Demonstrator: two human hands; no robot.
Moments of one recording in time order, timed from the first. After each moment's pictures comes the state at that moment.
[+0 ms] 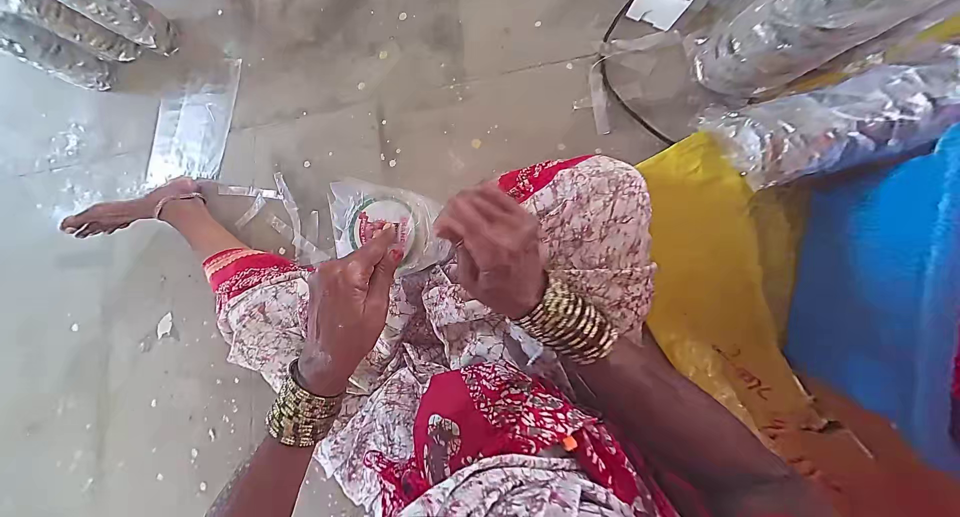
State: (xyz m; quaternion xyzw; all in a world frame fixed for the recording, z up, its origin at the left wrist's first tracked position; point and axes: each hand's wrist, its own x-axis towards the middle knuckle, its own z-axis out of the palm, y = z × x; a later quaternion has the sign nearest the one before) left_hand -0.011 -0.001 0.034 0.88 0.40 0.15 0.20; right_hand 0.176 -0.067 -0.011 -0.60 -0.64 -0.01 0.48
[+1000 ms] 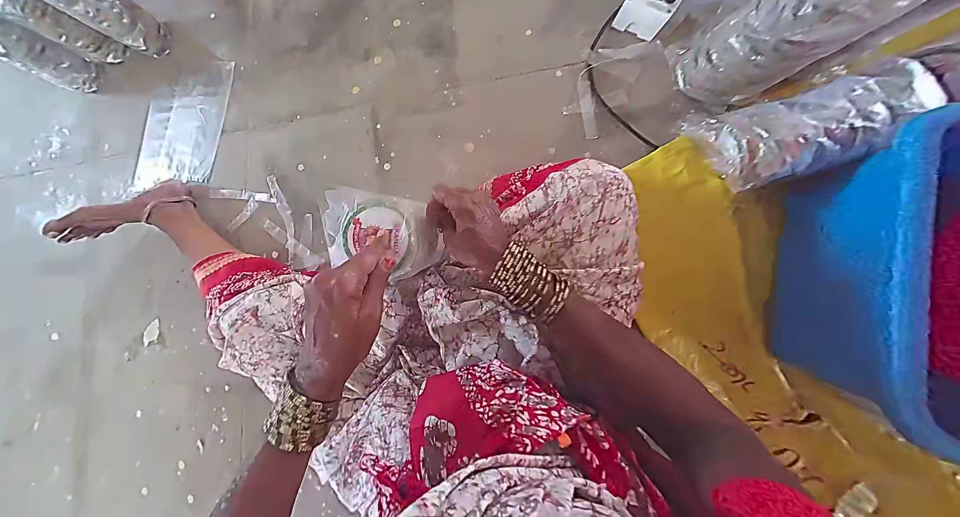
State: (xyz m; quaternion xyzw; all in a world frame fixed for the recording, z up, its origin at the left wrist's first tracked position) left_hand -0.017 -0.004 0.029 0.89 0.39 0.15 0.19; right_hand 0.195 -0.033 -0.036 -0.67 -0.58 0.26 0.38
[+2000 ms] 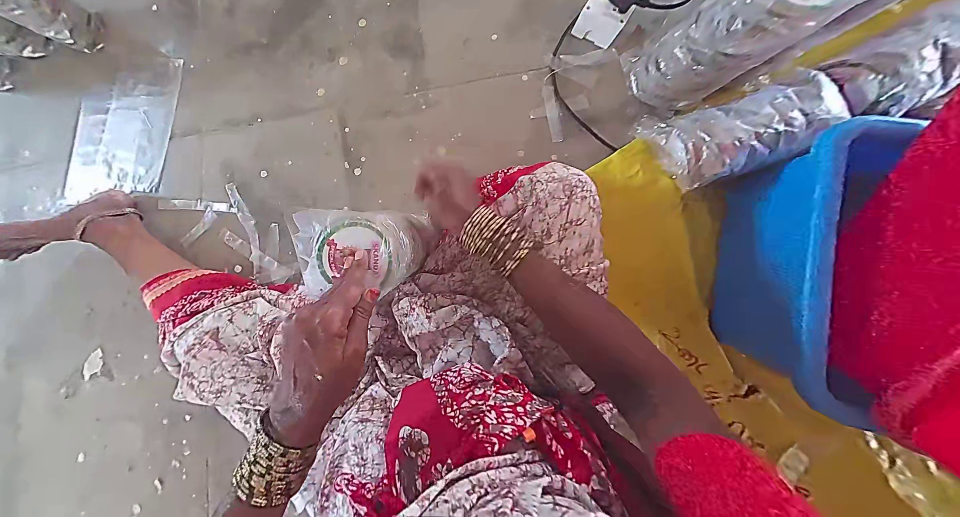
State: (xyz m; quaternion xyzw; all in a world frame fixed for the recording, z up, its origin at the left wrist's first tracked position) left_hand -0.018 -0.025 0.023 0.90 0.37 0.14 0.18; right_hand 0.229 0.004 -0.065 -0.74 -0.53 0.34 0.24
